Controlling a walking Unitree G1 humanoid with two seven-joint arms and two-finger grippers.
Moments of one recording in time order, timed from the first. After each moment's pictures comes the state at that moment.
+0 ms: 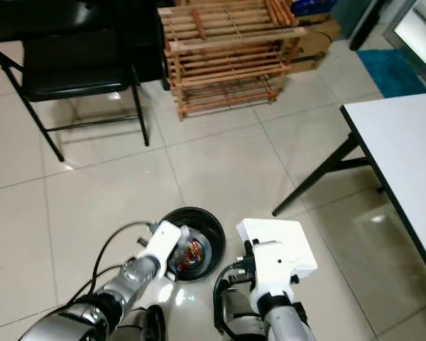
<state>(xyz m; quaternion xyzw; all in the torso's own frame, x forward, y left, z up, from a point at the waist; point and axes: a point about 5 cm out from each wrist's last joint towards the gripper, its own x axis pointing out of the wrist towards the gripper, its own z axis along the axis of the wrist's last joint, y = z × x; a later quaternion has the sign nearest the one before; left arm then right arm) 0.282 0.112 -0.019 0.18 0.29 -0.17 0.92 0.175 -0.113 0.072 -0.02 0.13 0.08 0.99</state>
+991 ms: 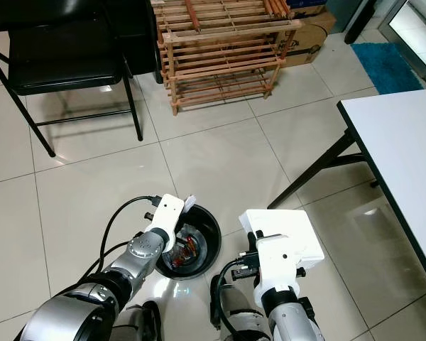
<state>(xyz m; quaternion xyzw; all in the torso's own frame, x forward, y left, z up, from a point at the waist) 0.314 0.094 0.016 0.13 0.22 -0.16 0.95 0.175 -0.116 0.091 -0.03 0.11 0.09 0.99</state>
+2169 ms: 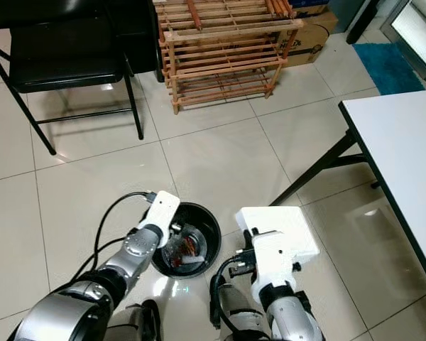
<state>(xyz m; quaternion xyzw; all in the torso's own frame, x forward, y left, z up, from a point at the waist) 0.318 0.107 0.020 0.16 0.20 -0.14 0.96 0.188 -0.115 0.084 -0.04 0.11 0.11 0.99</state>
